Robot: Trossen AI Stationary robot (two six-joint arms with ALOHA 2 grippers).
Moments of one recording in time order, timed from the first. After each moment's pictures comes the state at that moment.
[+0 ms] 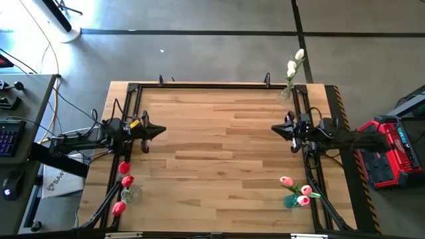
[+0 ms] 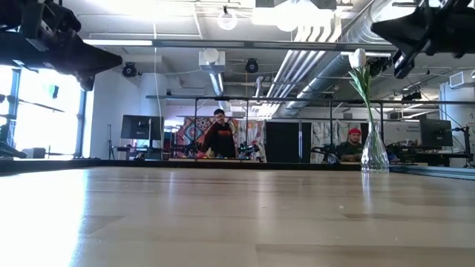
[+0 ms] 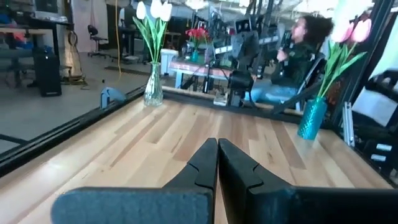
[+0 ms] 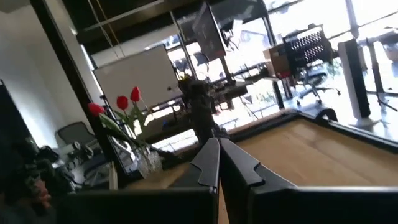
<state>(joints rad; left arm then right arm) 0.10 0.00 0.08 -0.08 -0.09 -0.12 -0.01 0.13 0.15 0.14 0.08 0.34</state>
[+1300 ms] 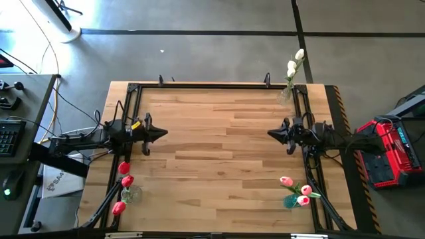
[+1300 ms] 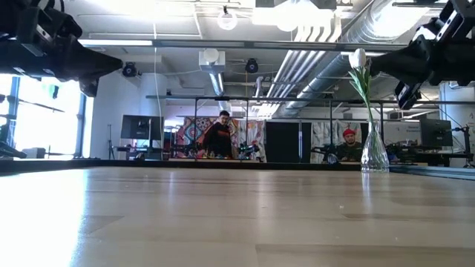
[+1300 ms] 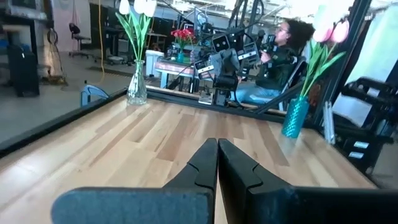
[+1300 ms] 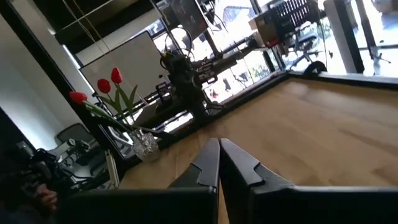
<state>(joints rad) 0.10 0.01 0.01 0.01 -0.02 -0.13 -0.01 0.02 0.01 0.07 0.10 0.49</state>
